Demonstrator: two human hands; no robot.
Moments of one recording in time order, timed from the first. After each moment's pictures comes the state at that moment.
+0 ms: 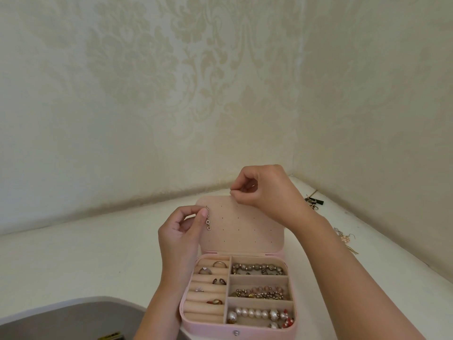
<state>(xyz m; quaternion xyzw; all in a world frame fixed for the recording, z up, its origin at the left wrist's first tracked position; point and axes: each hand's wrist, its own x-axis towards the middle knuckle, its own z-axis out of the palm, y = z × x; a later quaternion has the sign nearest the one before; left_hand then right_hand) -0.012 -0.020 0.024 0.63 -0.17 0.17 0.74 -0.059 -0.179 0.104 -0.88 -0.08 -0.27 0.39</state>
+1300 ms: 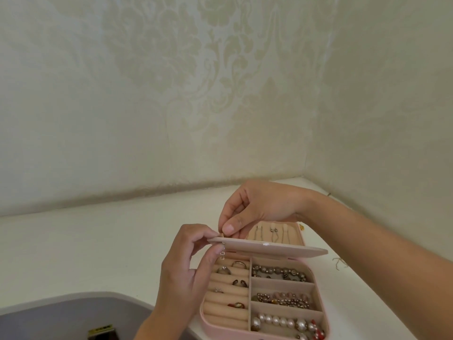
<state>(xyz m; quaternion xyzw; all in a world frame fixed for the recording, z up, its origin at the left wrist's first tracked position) -0.025 0.024 -0.002 0.66 -0.38 0.28 0.58 -0.027 -0.150 0.113 -0.84 -0.12 0.20 0.49</state>
